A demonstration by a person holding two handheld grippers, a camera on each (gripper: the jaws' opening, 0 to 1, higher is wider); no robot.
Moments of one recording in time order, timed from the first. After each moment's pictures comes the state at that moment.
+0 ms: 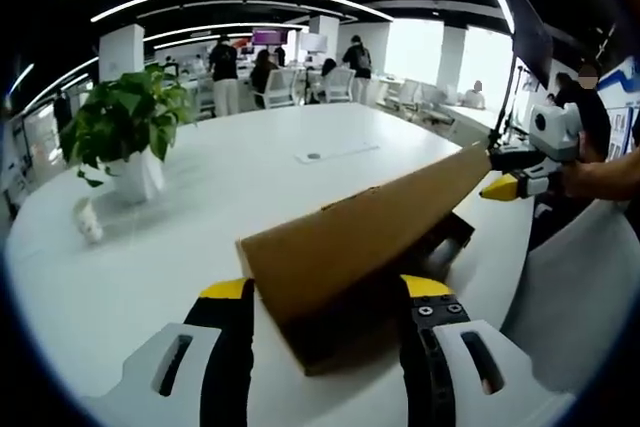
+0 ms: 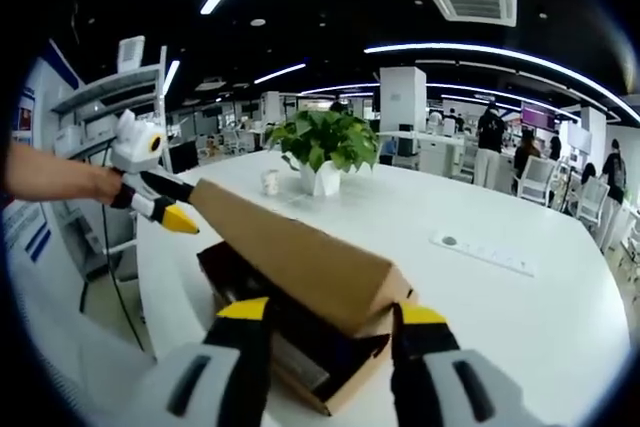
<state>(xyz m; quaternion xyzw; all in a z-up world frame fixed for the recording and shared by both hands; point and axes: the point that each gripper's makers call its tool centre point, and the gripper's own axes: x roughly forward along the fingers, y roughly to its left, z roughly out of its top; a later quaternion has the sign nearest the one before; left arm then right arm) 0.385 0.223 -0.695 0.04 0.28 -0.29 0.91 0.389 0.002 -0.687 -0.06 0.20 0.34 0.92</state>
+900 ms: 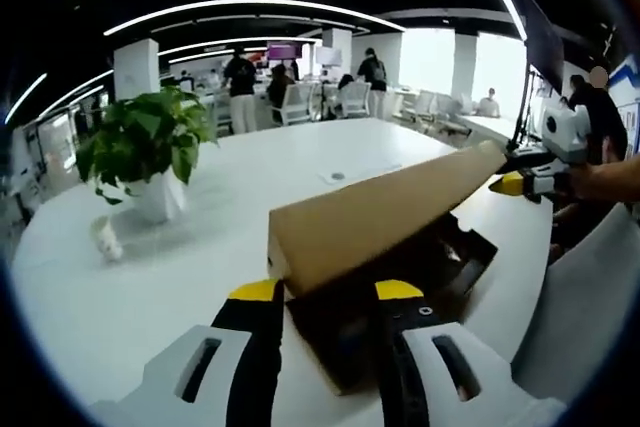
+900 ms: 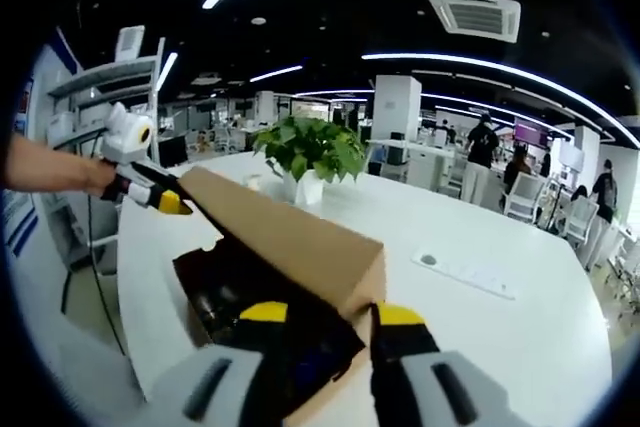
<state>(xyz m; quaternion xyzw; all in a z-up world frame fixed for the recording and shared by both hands) 0.417 0.239 -0.674 0.04 0.25 -0.26 0.93 0.423 -0.009 -0.670 -0.09 0.18 0.31 0.93</state>
